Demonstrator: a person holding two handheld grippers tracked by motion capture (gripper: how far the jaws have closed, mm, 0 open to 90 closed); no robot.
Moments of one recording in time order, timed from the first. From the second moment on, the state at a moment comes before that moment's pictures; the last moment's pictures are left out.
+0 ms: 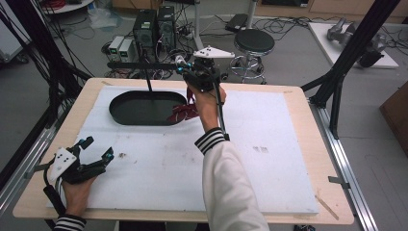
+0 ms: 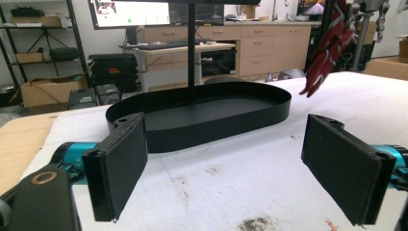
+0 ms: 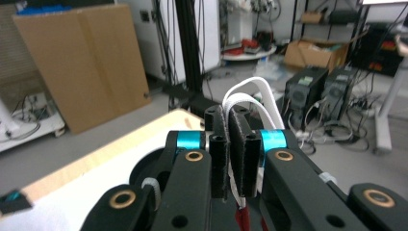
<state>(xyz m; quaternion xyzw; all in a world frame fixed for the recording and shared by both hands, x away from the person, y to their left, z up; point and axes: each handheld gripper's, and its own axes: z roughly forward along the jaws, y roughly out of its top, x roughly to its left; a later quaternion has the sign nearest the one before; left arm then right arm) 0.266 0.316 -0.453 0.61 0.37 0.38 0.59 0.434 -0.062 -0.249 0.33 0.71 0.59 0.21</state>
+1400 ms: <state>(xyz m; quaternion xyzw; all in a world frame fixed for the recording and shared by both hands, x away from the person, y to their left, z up) 0.266 0.316 -0.454 0.61 0.37 0.38 0.59 0.499 -0.008 -0.271 0.34 0.71 0.59 0.16</state>
